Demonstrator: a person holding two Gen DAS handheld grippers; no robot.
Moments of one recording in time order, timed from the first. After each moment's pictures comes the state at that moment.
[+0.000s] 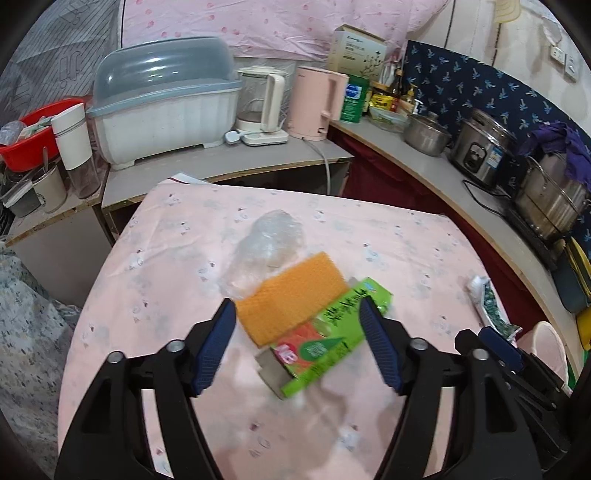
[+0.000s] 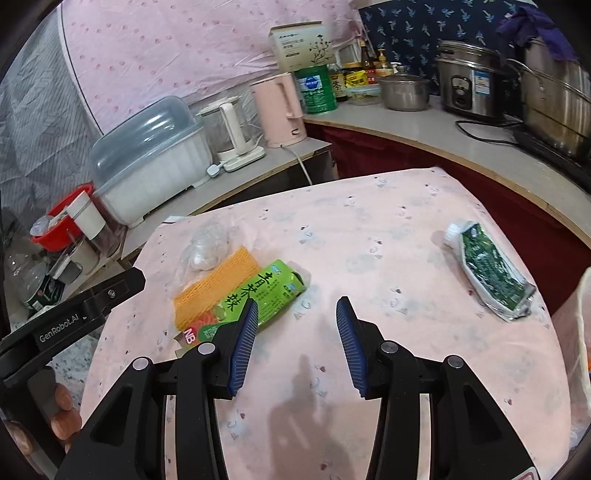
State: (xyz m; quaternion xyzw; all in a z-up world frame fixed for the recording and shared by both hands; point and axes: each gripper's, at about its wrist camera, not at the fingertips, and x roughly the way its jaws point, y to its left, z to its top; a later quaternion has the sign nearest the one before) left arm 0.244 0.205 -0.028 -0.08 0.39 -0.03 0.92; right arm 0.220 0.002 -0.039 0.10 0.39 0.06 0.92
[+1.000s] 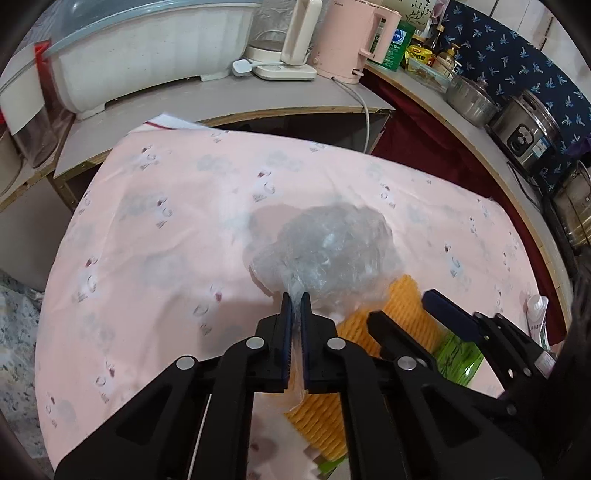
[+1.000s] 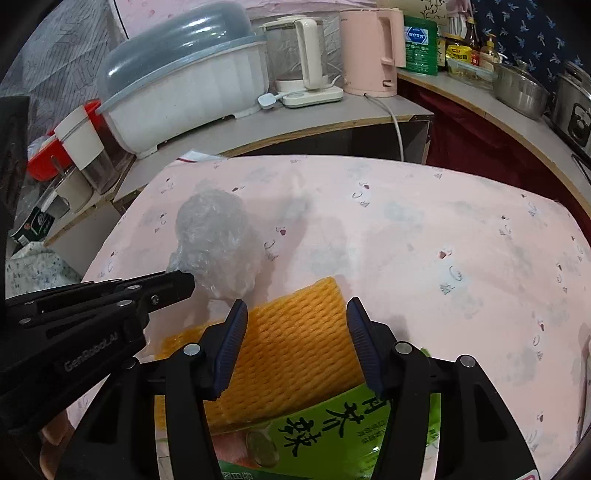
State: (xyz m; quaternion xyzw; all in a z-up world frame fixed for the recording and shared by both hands) left arm 0.364 0.253 -0.111 -0.11 0.49 -0.05 0.86; right arm 0.359 0.118 -0.121 0.00 0.46 0.15 0.87
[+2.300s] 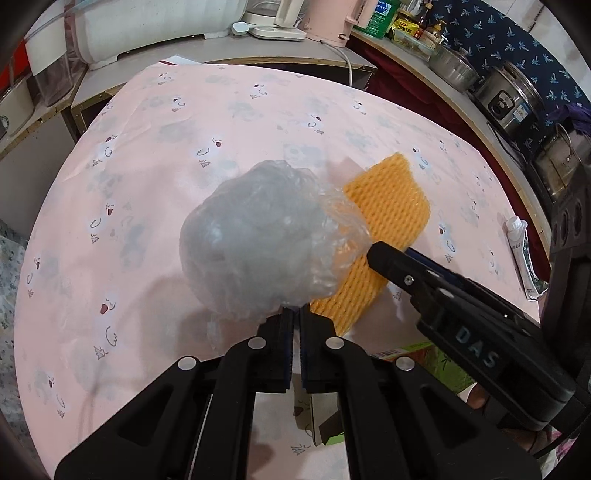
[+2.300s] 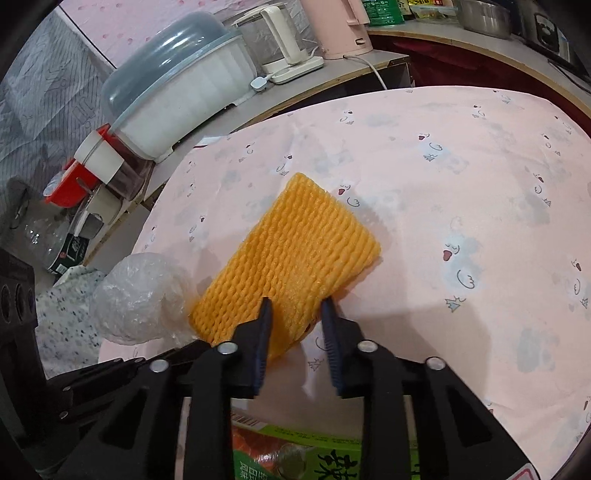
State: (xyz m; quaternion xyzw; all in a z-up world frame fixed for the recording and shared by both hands) left arm 0.265 0.233 -0.127 -0.12 0.53 -0.07 0.84; right arm 0.293 0.084 -0.134 0.12 0.50 0.17 0.84
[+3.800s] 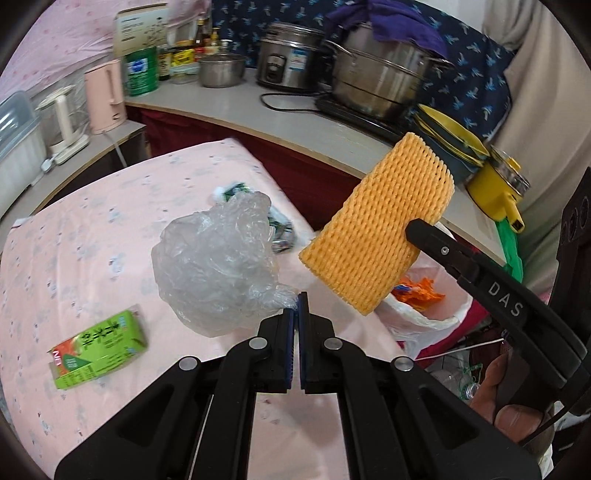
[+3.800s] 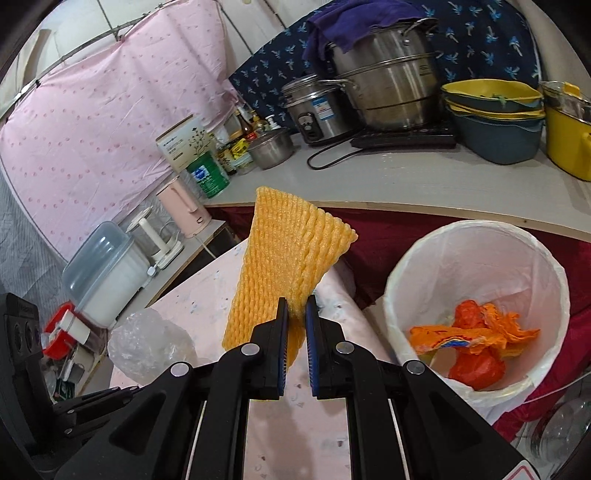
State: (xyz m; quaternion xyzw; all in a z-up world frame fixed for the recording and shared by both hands) left arm 0.143 -0.067 0.001 0.04 0.44 -0.30 0.85; right arm 0.081 -0.244 0.004 0.26 0.29 -0.07 0.92
